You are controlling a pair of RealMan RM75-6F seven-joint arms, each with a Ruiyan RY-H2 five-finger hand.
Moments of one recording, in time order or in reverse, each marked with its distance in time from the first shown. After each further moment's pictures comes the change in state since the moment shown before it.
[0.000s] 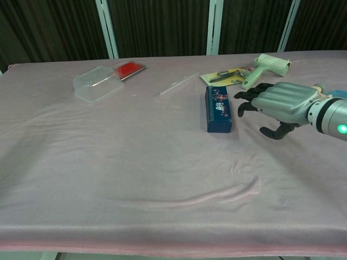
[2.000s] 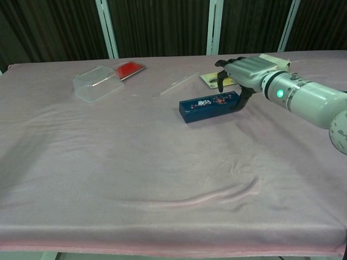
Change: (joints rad) left arm -0.014 -0.013 0.000 -0.015 -0.034 -0.057 0.065; right arm 0.212 -0.247 0.135 0.421 0.119 -0.035 0.237
